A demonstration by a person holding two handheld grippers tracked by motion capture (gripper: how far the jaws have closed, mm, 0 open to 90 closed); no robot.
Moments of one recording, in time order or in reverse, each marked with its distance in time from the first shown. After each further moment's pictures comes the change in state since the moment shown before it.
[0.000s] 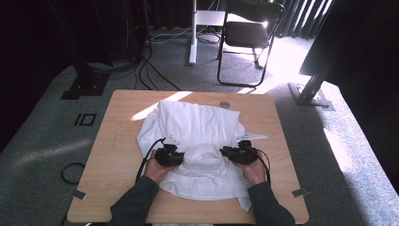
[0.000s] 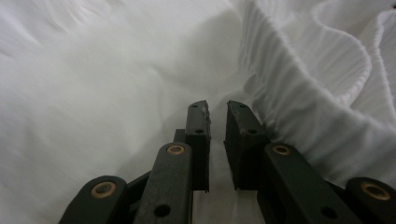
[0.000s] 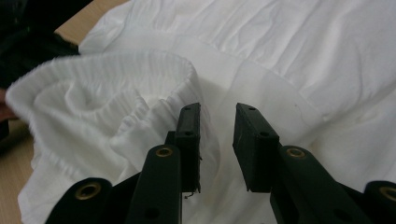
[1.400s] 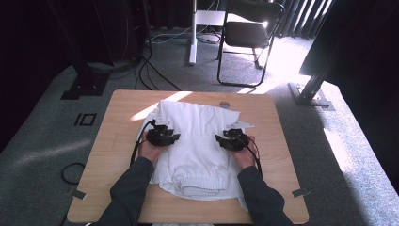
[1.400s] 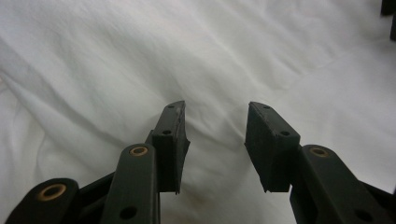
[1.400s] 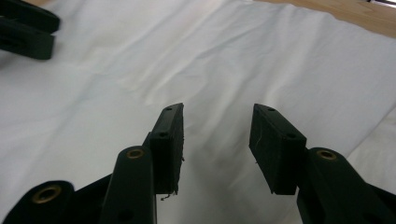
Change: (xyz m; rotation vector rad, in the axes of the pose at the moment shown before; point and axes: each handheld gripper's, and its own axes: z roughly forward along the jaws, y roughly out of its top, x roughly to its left) left arm 0.071 0.041 0.000 -0.061 0.270 -0.041; right arm -0.013 0.037 0.048 -0.013 -0.268 -0.113
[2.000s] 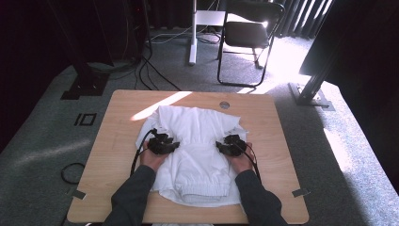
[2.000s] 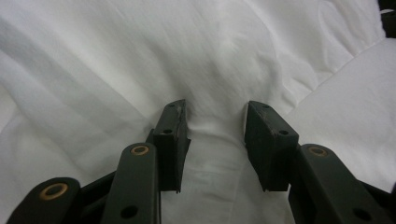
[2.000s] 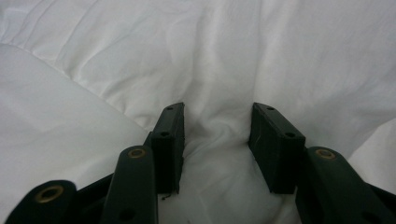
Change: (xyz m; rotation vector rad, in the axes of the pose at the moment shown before) left arm -0.014 -0.042 -0.001 0.006 -0.019 -0.053; right arm 0.001 -0.038 0.021 0.069 -0.034 0.015
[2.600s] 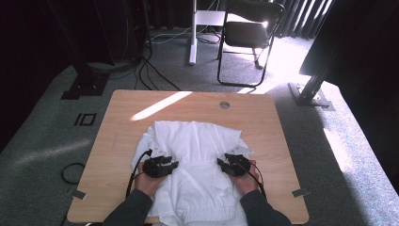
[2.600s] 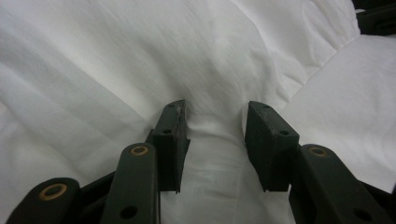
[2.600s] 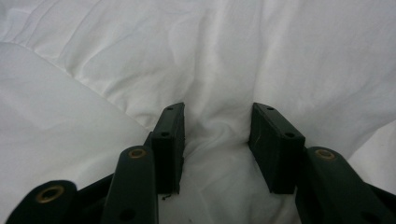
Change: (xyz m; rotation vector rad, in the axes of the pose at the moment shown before) left arm -0.041 -0.048 -0.040 -0.014 -0.046 -0.021; right arm 0.030 -0.044 -0.043 -0.017 0.039 -0.037
